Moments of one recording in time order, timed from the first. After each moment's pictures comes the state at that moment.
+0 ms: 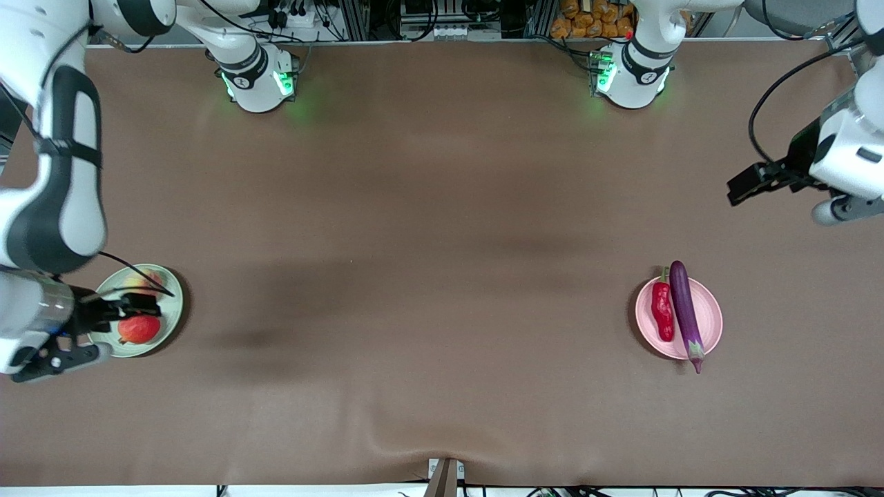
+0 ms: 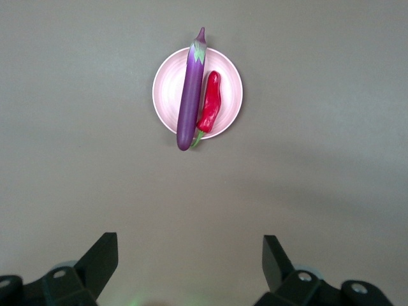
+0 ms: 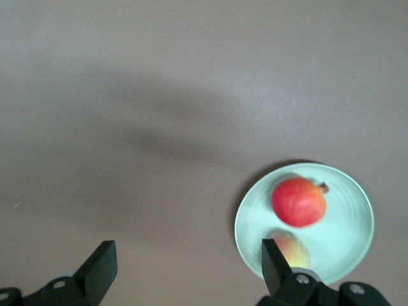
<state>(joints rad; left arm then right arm) -0.12 0.04 0.02 -1.53 0.02 1.53 -0.30 0.04 0.61 -0.14 -1.09 0.10 1.61 -0.38</state>
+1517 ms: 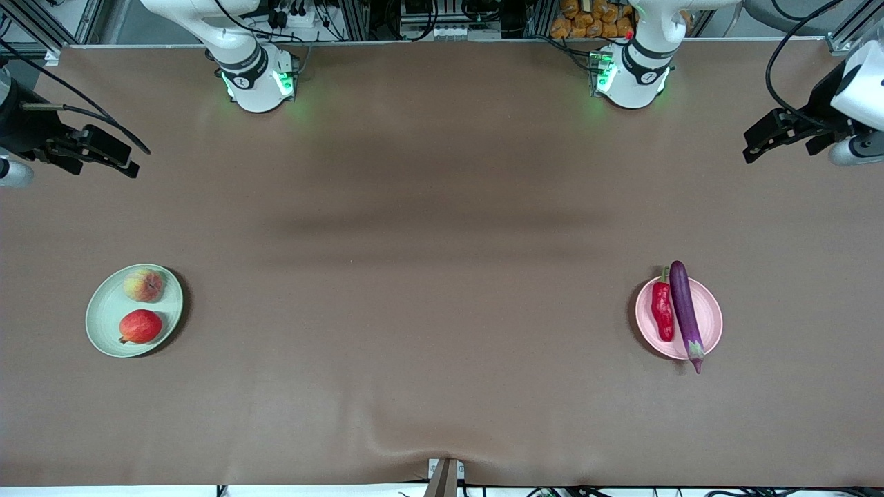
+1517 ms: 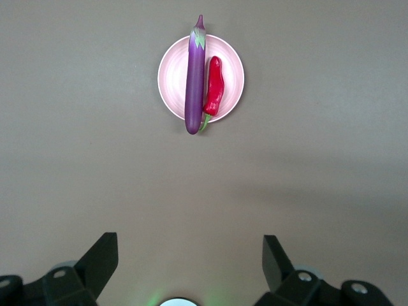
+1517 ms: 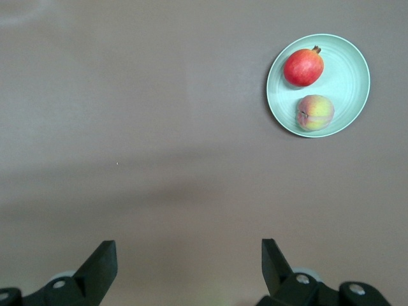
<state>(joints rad) -0.01 -0.12 -0.08 -1.65 0.02 1.52 -0.20 0.01 -0.06 0.01 -1.59 0.08 1.51 0.14</state>
